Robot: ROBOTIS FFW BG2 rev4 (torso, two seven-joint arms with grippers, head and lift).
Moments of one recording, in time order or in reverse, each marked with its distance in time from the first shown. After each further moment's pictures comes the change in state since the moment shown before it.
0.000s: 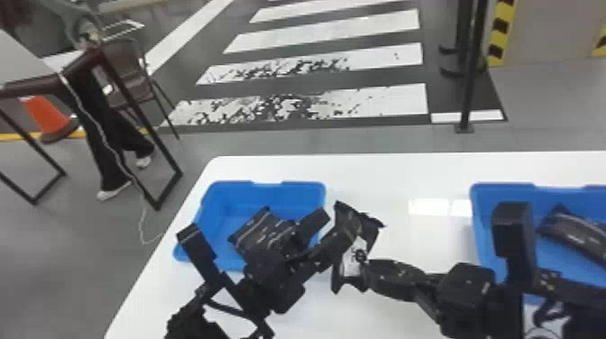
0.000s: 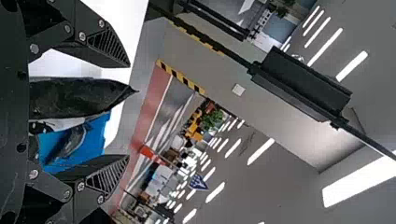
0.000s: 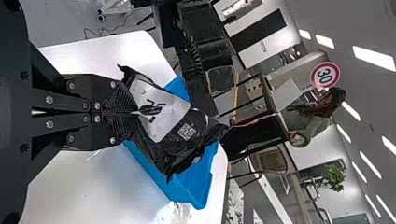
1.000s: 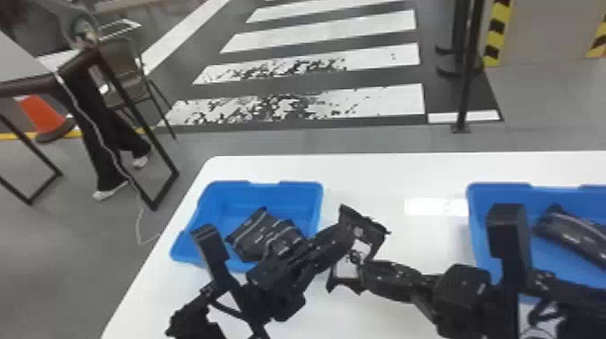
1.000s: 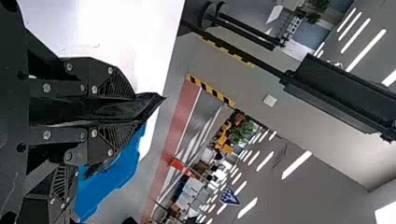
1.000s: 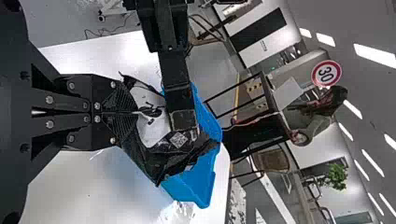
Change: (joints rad) left arm -0.017 0.001 0.011 -0.006 -0.112 0.137 0.021; right arm -0.001 0.003 0.002 0.011 -0.005 0.000 0.000
